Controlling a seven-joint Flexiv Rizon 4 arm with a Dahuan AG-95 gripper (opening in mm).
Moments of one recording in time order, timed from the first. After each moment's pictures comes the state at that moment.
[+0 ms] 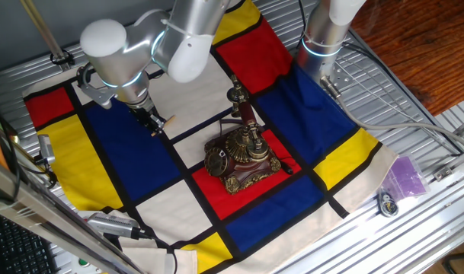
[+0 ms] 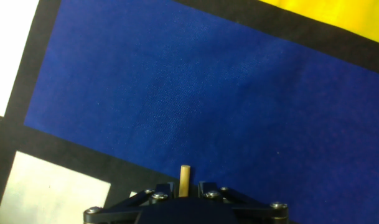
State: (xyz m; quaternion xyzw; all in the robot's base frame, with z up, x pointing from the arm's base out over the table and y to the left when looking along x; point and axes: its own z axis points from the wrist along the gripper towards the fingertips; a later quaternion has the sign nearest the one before) arm 0.579 -0.032 0.011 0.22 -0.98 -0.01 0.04
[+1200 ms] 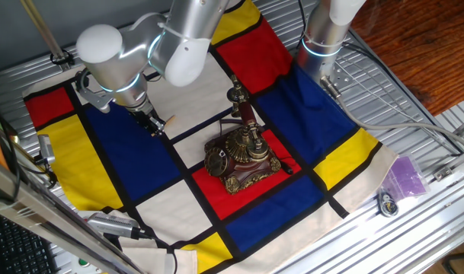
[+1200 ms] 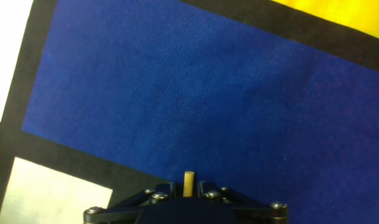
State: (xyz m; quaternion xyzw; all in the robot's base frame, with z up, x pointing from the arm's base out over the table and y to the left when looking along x) arm 0.581 -0.027 0.009 0.21 -0.97 -0.01 0.06
